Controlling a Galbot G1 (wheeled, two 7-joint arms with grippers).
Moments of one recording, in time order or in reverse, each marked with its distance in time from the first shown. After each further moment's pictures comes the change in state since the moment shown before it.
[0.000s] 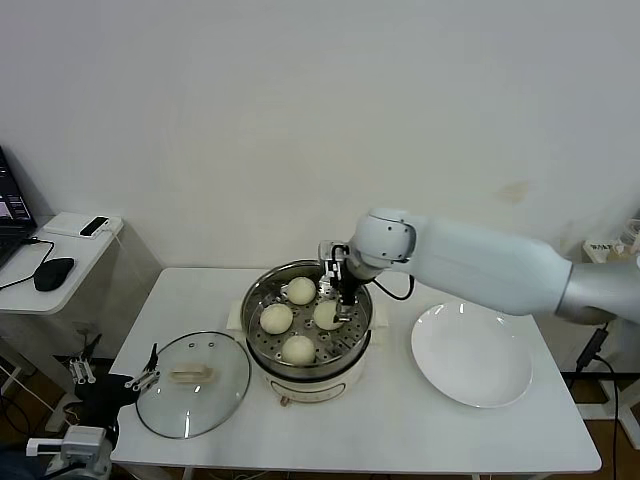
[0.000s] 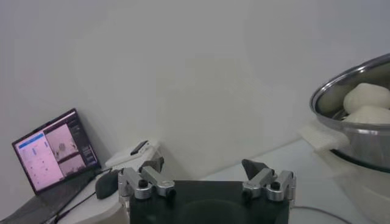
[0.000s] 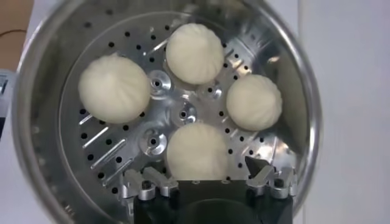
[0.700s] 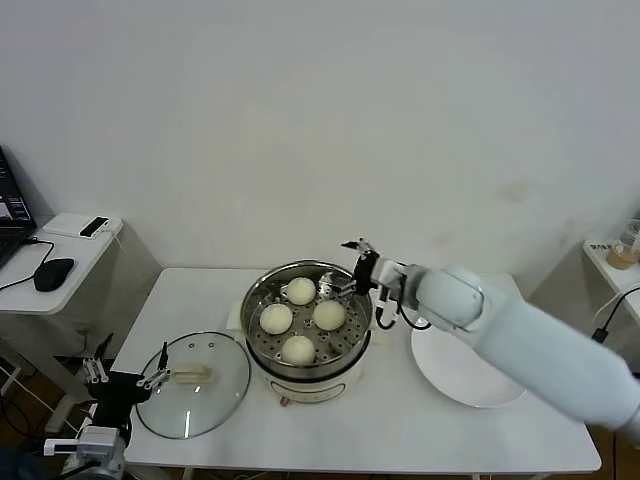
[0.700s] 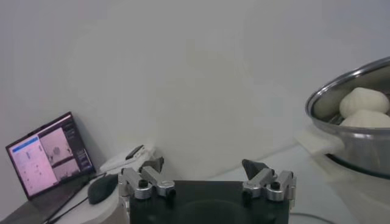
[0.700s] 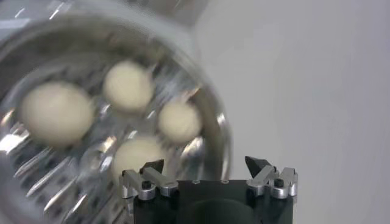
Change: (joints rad) left arm -0.030 -0.031 0.051 0.052 0.033 -0.064 -0.010; right arm -0.691 -0.237 0.684 0.310 -0.129 0.301 0.582
